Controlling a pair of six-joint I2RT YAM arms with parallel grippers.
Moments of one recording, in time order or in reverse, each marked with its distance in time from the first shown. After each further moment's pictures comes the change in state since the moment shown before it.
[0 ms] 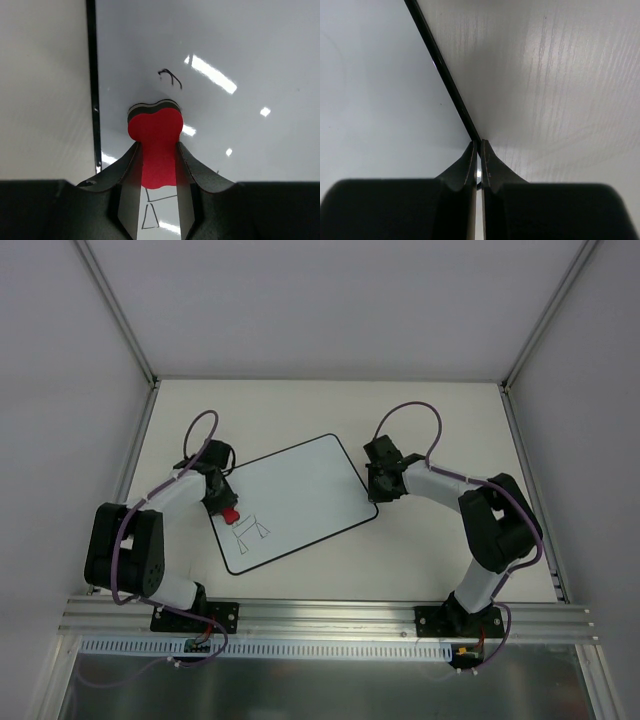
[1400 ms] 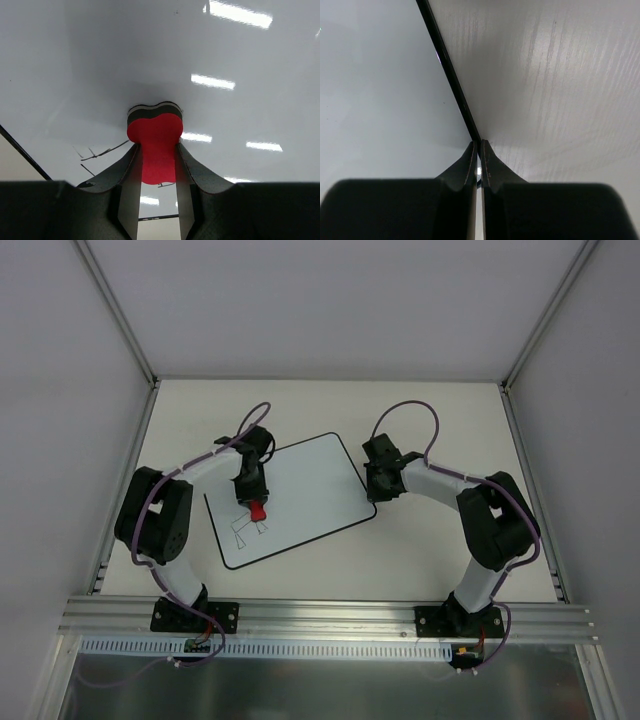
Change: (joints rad) left arm -0.224 0.241 0.279 -0.146 0.075 0.150; right arm 0.000 0.018 0.023 -0.014 -0.016 -0.026
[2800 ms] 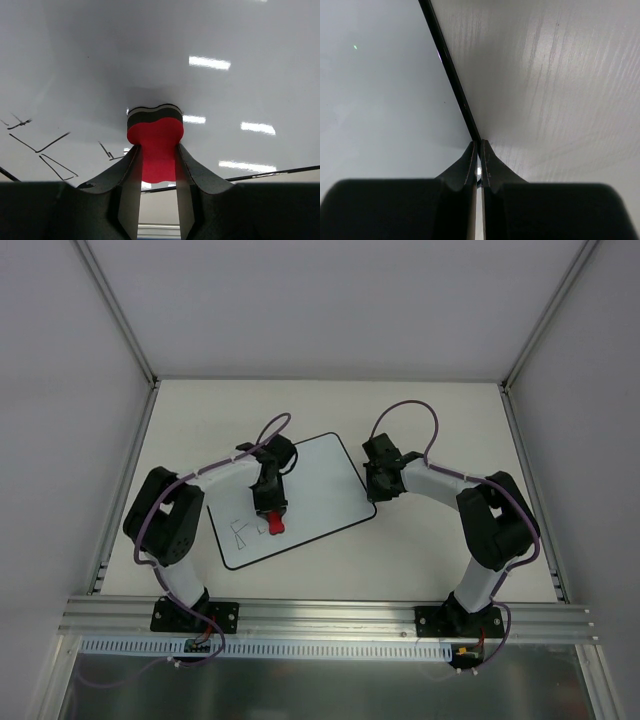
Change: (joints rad) left arm -0.175 0.016 0.012 -0.045 0.029 -0.162; right arm 0.000 0.002 0.002 0.000 -0.007 -0.016
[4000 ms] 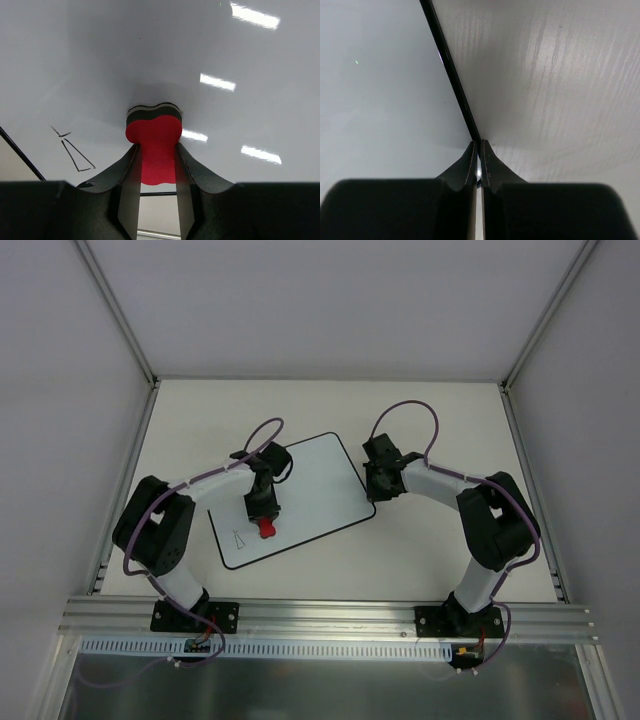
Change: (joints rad) left arm 0.013 -0.090 -0.107 0.005 -0.093 -0.082; right arm 0.000 -0.003 -0.006 0.013 -0.007 0.000
